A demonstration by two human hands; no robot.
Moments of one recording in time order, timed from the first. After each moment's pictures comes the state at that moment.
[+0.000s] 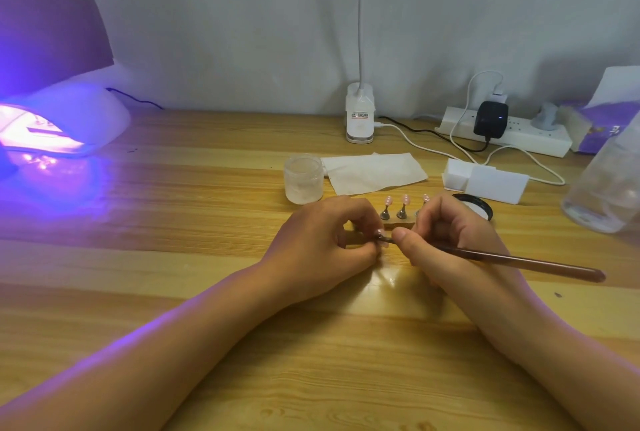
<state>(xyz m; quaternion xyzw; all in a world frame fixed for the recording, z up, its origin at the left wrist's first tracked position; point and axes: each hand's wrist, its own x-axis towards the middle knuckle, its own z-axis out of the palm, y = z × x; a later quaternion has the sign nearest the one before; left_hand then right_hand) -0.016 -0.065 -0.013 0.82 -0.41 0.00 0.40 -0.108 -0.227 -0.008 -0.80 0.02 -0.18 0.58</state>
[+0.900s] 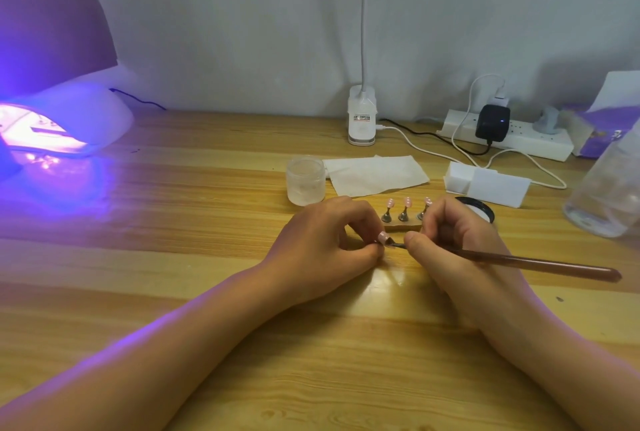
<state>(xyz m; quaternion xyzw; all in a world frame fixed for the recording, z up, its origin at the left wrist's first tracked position) -0.018 -0.065 -0.011 0.81 -0.42 -0.01 0.41 -0.106 -0.232 -0.010 -0.81 0.03 -0.19 0.55</state>
